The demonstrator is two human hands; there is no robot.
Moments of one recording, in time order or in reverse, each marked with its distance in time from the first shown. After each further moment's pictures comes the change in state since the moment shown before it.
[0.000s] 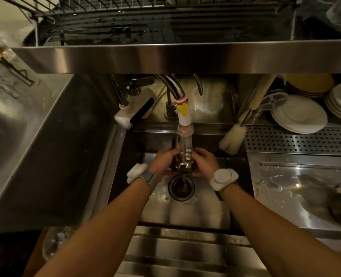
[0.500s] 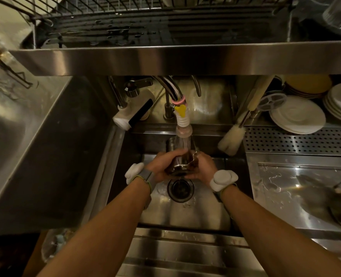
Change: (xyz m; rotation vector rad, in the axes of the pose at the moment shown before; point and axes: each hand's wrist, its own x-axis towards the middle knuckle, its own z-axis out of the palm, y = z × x) left_hand 0.006 0.000 -0.002 -0.131 -0.108 -0.121; right_hand -0.002 -0.003 0.003 0.226 -0.066 0.154
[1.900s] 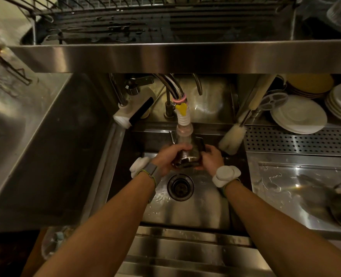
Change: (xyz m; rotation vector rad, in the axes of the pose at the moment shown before) left_hand 0.000 0.013 0.017 0.029 0.024 0.089; right_hand 0.007 -0.007 -0.013 -0.199 0.210 -0.197
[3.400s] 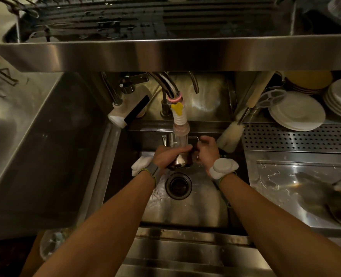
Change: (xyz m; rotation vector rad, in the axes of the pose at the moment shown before) left_hand 0.017 -0.010 -0.001 0.138 0.160 0.058; right_hand 0.007 -0.012 0.007 -0.007 0.093 -0.071
